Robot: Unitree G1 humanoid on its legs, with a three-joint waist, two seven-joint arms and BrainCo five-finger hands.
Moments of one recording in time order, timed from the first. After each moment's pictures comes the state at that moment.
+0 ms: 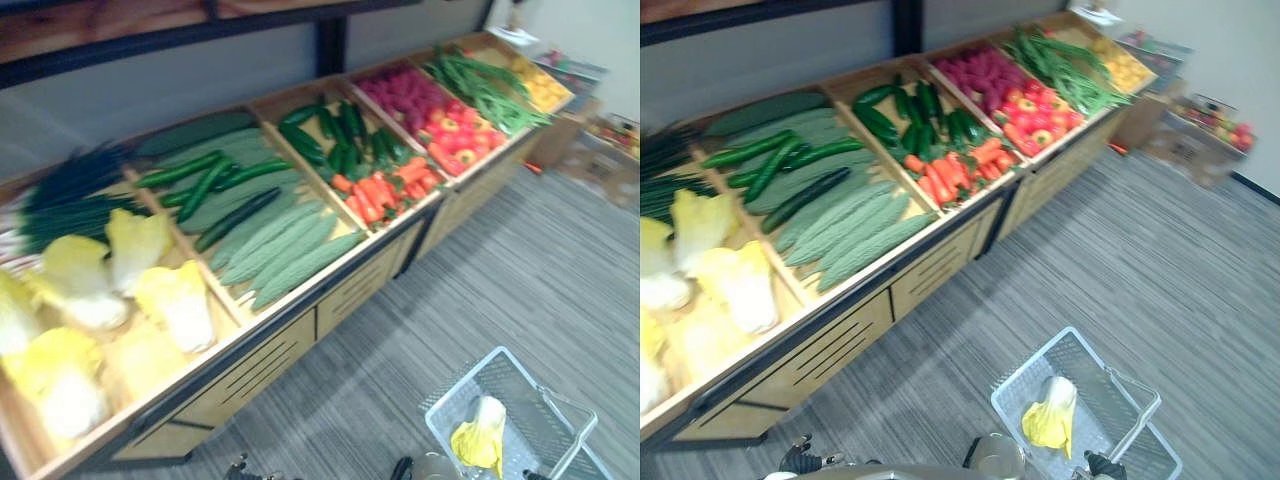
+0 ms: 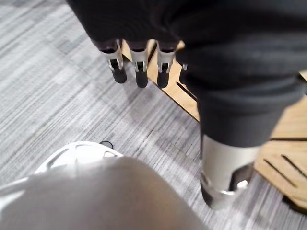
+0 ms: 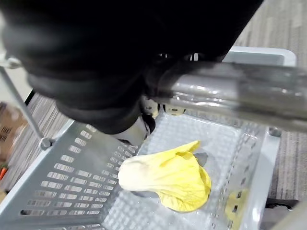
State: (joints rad) left arm 0.15 0.13 0.18 1.04 0.28 -0.08 0.11; right arm 0.08 -0.08 -0.74 1.06 -0.11 -0.10 -0.09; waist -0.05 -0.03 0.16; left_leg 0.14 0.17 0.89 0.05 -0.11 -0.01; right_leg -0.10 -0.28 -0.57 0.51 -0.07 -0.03
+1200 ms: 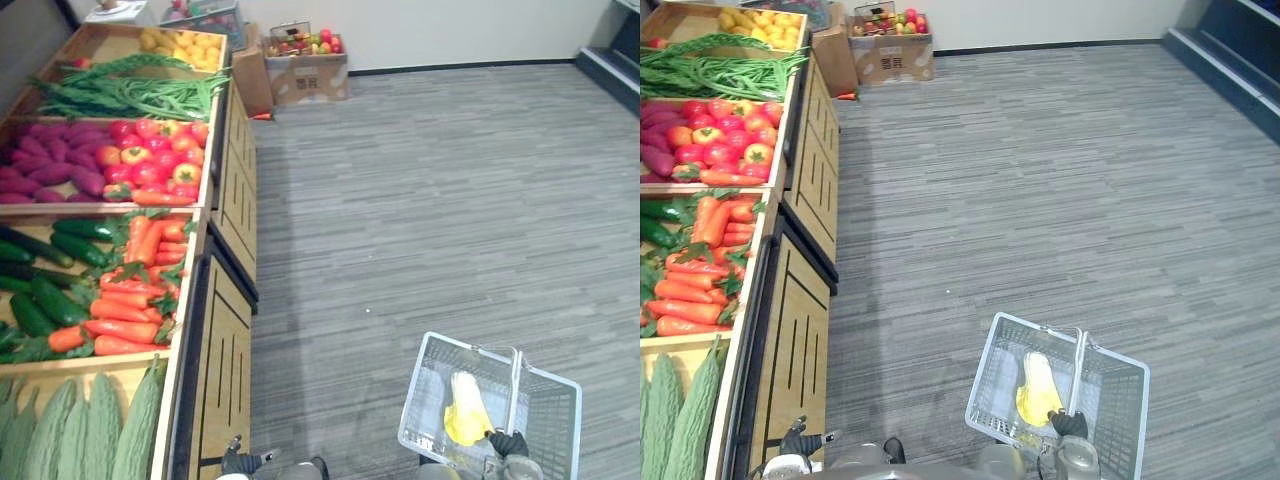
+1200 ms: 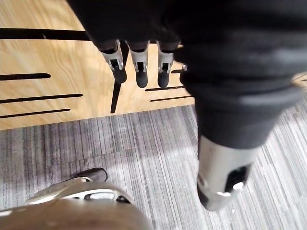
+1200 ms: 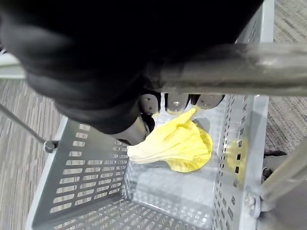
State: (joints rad) left arm 0.09 0.11 0.21 1.07 0.22 -0.12 0.19; right arm 0.01 -0.10 -0.41 1.11 -0.13 -0.15 -0.12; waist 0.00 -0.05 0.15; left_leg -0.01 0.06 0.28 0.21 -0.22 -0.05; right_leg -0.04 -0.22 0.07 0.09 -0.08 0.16
